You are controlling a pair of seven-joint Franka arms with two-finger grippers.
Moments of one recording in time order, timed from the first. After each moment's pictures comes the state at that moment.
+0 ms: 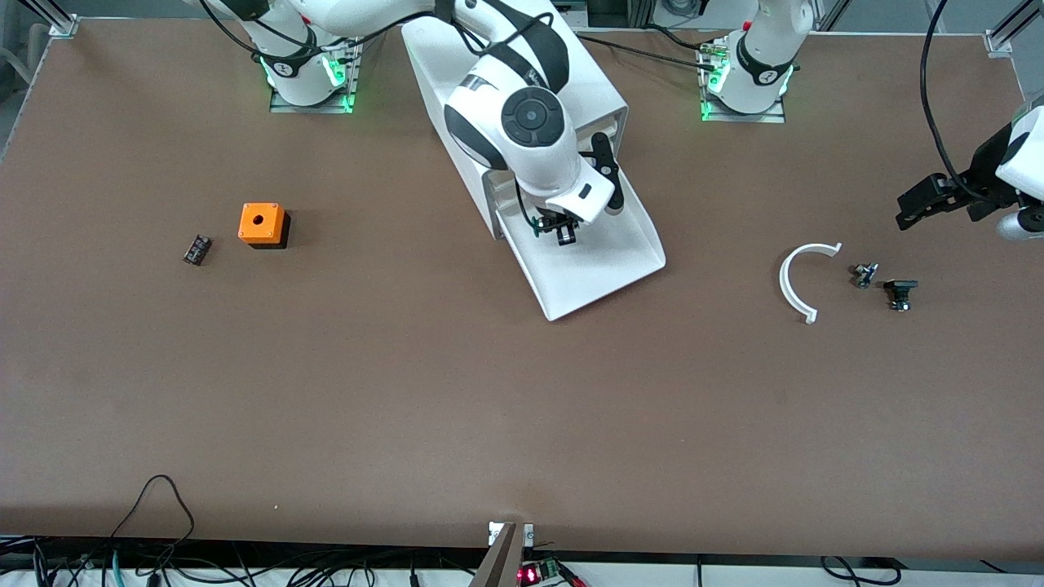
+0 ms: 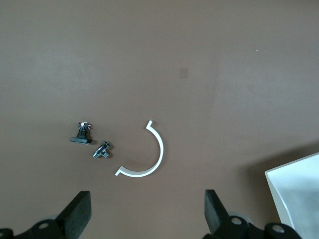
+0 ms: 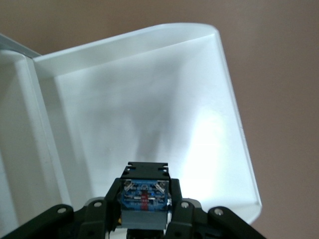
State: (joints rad) left arm 0.20 -0.03 -0.18 -1.70 0.04 1.69 -0.11; right arm 0.64 0.76 0.33 -1.17 -0.06 1.94 -0.88
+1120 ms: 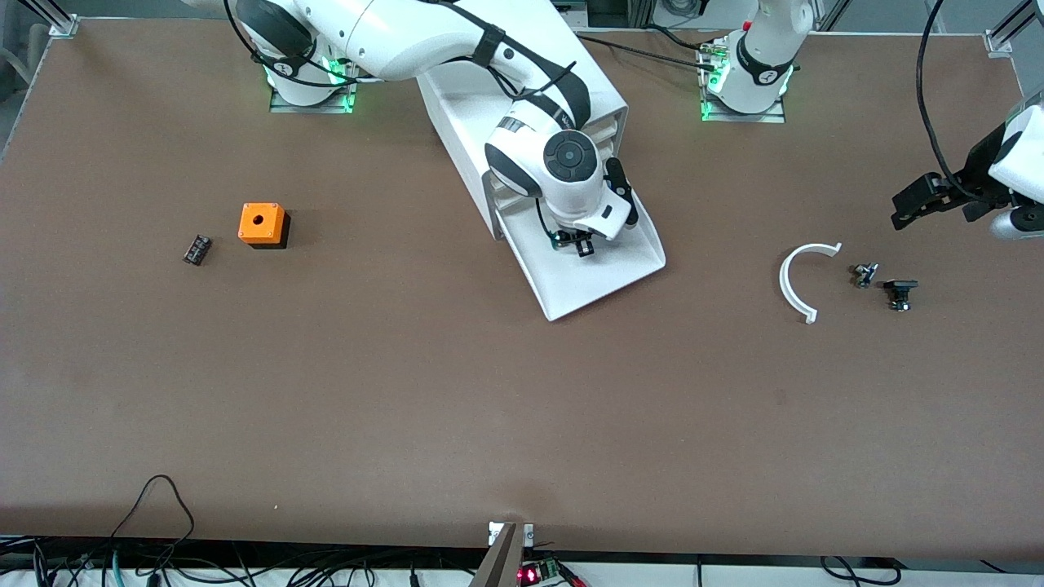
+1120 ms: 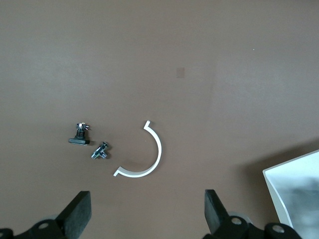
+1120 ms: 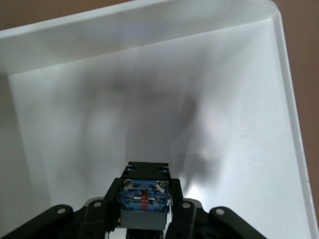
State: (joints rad) left arm 0.20 -0.03 -0.19 -1.69 0.04 1.69 -0.11; right arm 0.71 0.93 0.33 -1.11 -0.11 2.02 -0.88
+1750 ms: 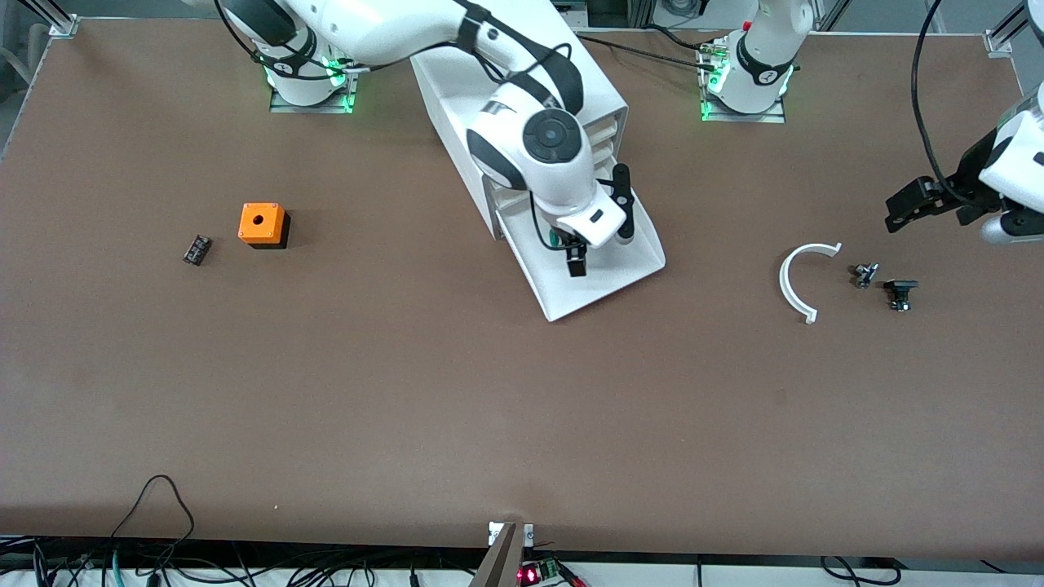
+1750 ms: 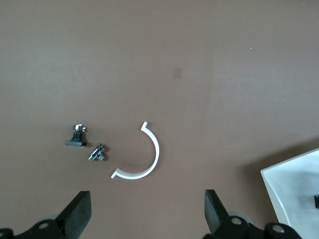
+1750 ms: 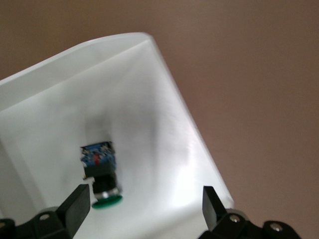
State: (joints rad) left arm 0.19 0.00 -0.20 -1.70 0.04 1.72 -0.12; right arm 0.65 0.82 0.30 -1.04 -0.11 1.99 -0.63
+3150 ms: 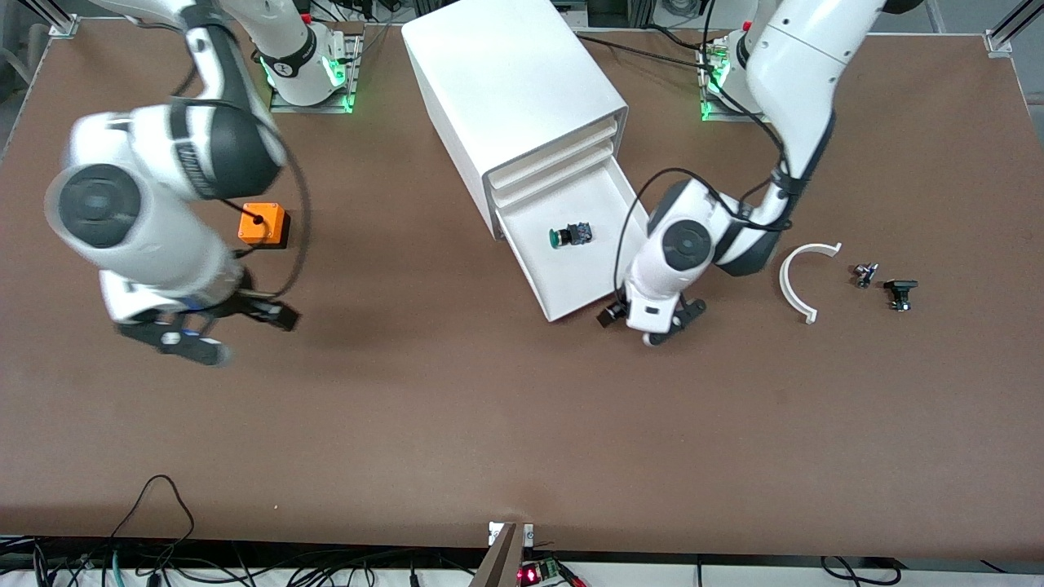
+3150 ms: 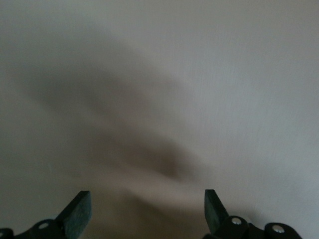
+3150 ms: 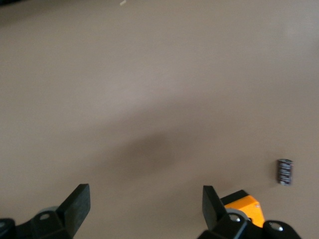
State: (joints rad) left arm -0.32 0.61 -0.22 -1.84 0.04 2.42 -1.18; right arm 0.25 0.41 -0.05 -1.36 -0.10 1.75 0.61
